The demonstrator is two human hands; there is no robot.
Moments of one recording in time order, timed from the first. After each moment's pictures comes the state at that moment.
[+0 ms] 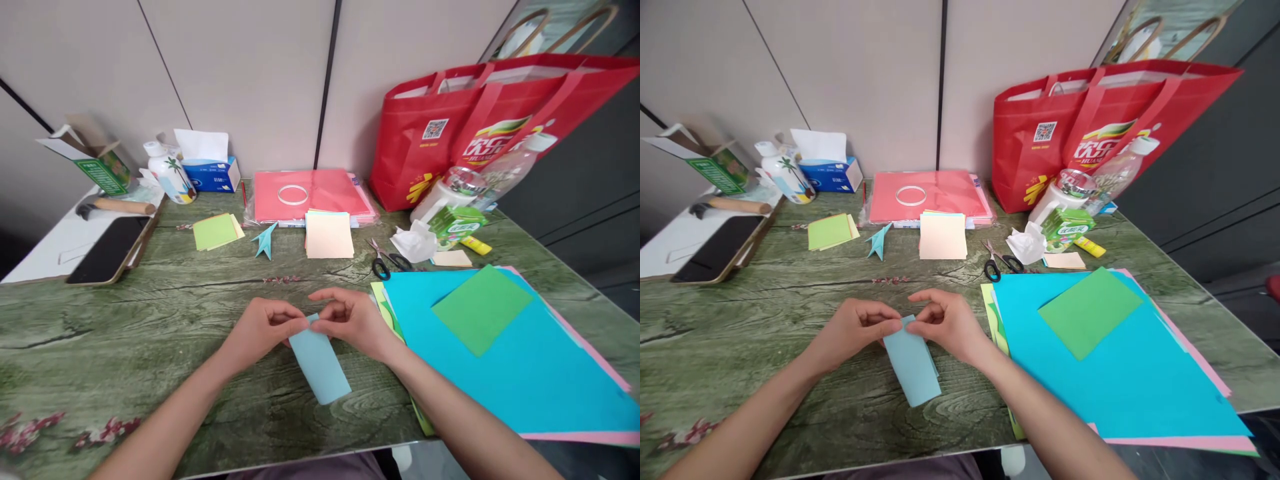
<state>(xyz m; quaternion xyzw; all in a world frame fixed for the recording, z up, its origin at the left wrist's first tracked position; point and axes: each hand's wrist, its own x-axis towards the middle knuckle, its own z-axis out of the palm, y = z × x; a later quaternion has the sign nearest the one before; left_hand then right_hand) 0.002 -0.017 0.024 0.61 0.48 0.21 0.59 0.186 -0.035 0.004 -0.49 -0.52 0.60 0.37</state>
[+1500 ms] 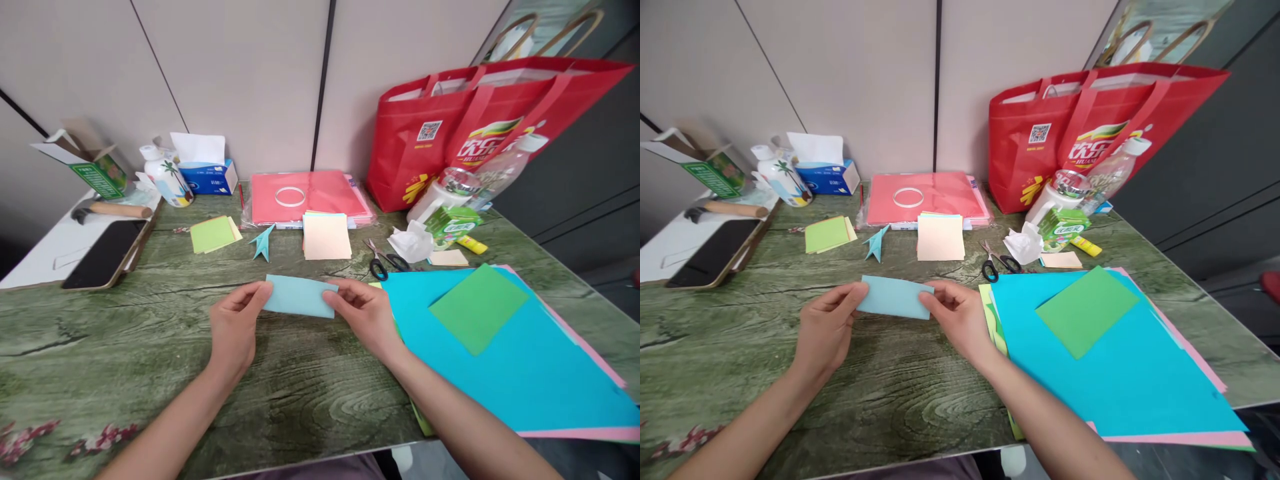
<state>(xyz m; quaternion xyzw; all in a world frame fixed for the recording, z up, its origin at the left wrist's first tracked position) 0.009 -0.013 0.009 0.31 0.52 0.60 0.51 0.187 -0.032 0.005 -0.55 -0.51 0.42 0.51</state>
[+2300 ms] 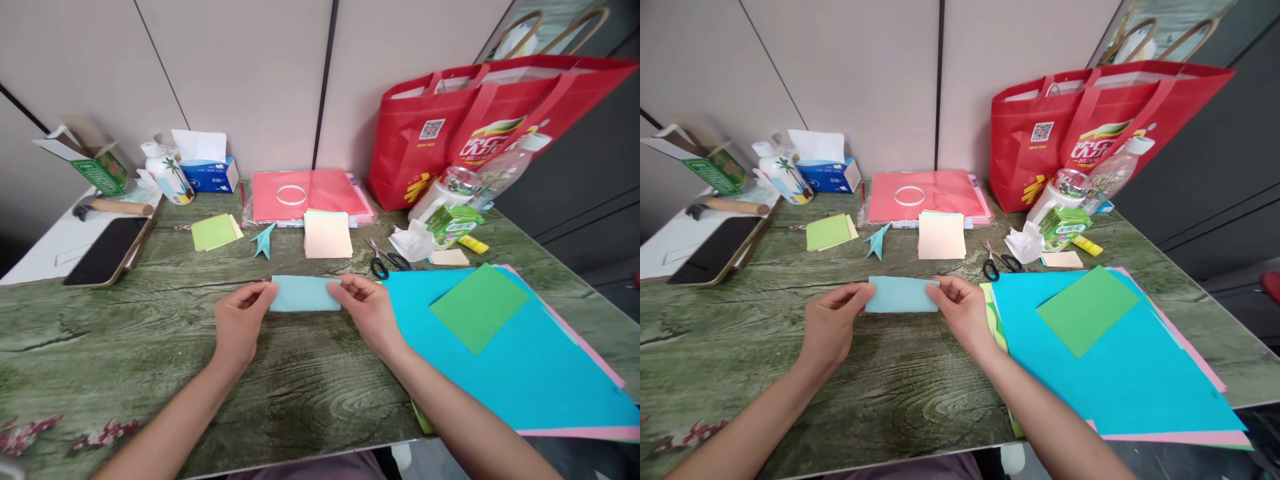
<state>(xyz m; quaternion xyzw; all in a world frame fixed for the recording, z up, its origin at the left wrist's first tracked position) 0.009 -0.013 0.008 0.39 0.56 0.57 0.45 0.188 -0.026 -0.003 -0.55 -0.45 0.45 0.54</state>
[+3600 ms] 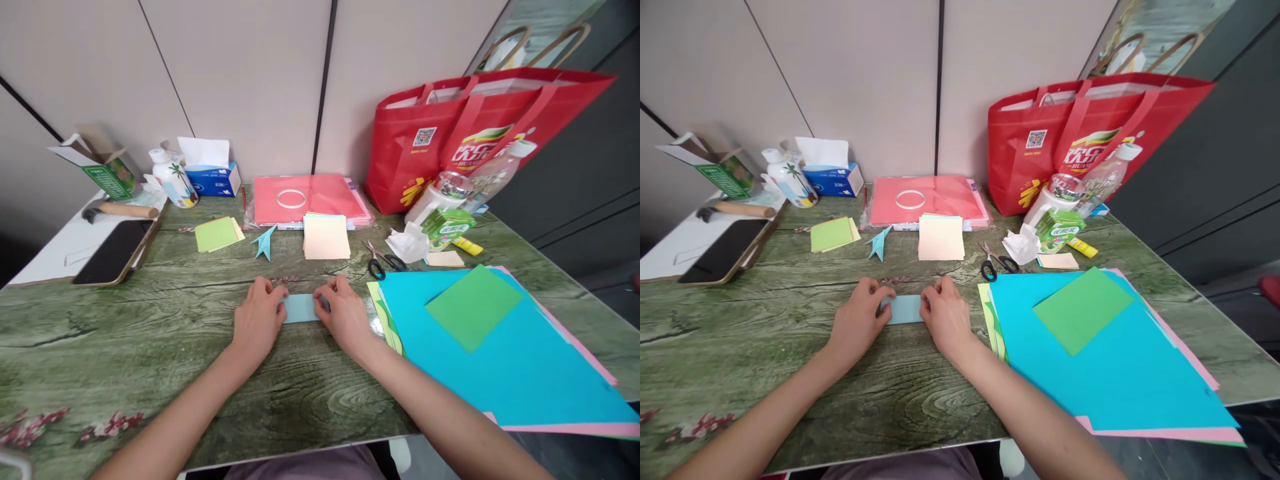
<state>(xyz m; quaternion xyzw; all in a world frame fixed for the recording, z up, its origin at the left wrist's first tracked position) 0.007 -0.015 -0.006 0.80 0.59 0.11 0.06 0.175 -0.027 -0.019 -0.66 -0.72 0.10 0.19</state>
